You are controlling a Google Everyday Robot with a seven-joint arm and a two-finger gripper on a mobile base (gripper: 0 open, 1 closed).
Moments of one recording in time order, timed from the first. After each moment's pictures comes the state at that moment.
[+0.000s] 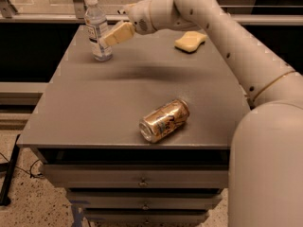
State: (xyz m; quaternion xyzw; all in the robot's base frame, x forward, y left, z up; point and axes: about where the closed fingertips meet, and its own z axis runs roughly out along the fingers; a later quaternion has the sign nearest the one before) arm 0.755 0.101 0.946 -0.51 0.63 0.29 0.51
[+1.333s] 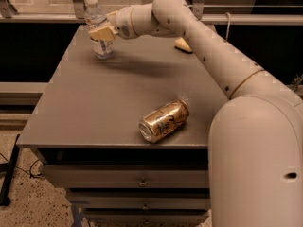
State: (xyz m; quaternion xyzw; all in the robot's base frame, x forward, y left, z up) arm 0.783 0.155 0.925 -0.50 0.62 0.29 0.53
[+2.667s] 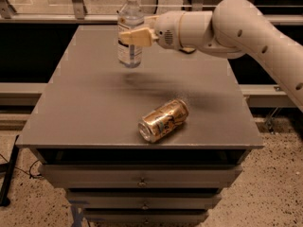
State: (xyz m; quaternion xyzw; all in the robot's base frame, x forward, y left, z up) arm 0.665 0.043 0.971 -0.41 0.65 0.33 0.54
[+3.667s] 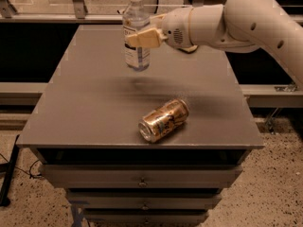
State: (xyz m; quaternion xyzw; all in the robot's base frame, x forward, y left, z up) arm 0.643 0.025 0.976 -0.44 0.66 0.31 0.52
